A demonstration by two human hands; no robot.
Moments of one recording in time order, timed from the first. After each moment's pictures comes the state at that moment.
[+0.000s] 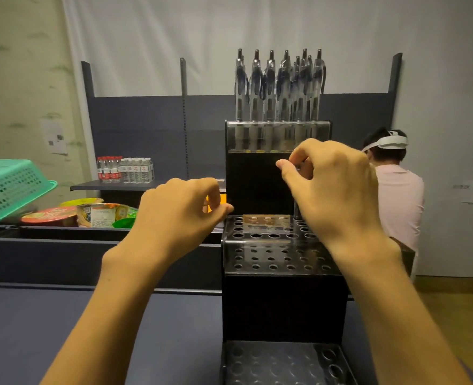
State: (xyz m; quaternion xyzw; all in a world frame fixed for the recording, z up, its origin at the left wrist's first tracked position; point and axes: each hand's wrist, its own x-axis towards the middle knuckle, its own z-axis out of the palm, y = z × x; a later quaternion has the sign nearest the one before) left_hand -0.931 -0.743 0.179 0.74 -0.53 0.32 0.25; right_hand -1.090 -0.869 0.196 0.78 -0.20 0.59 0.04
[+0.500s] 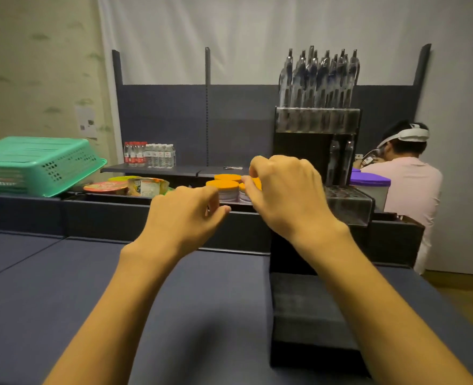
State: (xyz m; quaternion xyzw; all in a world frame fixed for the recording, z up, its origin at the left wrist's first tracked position) left_hand -0.933 -0.646 0.137 0.80 -0.48 0.30 0.22; right_hand -1.063 -0.754 0.172 0.88 -0.14 0.45 0.11
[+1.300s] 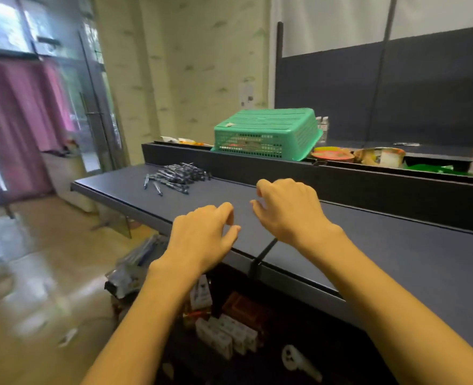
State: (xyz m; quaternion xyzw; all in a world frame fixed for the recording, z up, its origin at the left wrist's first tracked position) left_hand -0.736 -0.196 0.058 0.92 -0.27 0.26 0.09; right_hand -0.769 -0.358 0.092 0.95 0.03 0.30 0.03
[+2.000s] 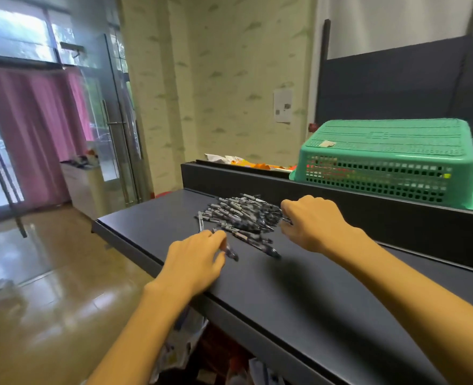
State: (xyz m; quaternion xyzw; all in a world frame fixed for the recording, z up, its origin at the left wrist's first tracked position) left_hand -0.386 -0.022 0.043 0.95 -0.25 0.19 0.04; right_hand -0.406 -0.244 0.091 0.97 0.03 0.20 0.10
